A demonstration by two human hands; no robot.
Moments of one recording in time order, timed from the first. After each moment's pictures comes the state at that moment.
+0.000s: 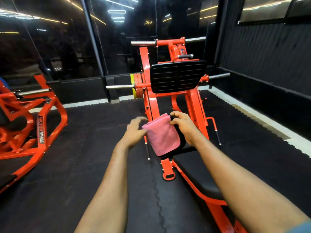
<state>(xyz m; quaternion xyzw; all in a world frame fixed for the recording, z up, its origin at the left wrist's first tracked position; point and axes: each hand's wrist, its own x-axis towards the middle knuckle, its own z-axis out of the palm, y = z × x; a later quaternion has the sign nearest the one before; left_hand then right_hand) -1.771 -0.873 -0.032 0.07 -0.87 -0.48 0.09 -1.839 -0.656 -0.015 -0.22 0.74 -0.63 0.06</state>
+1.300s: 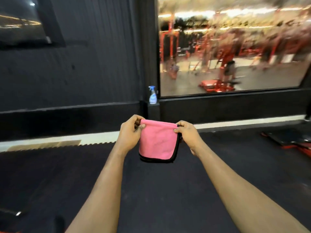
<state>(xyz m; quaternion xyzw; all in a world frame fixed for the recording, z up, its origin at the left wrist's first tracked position) -1.701 -0.014 -0.002 -0.56 -0.65 -0.50 -0.10 -1.485 0.093 -0.024 0.42 0.66 -0.50 -0.38</state>
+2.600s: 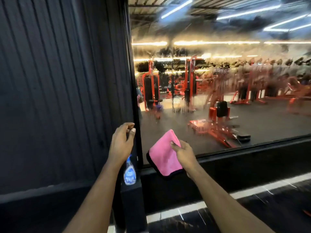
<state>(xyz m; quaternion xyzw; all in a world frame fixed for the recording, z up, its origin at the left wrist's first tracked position) -1.965 0.872 0.081 -0.58 -0.60 -0.55 0.04 -1.737 0.923 0.042 0.42 0.60 -0.47 -0.49</state>
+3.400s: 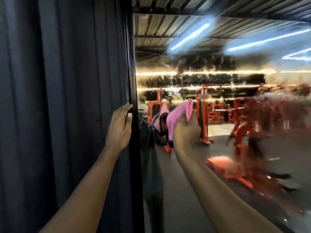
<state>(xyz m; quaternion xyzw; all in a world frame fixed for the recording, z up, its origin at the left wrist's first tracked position) -2.193 1.428 0.231 -0.61 -0.49 -0.59 0.19 -1.992 1.463 0.231 0.34 0.47 -0.24 -0.78</state>
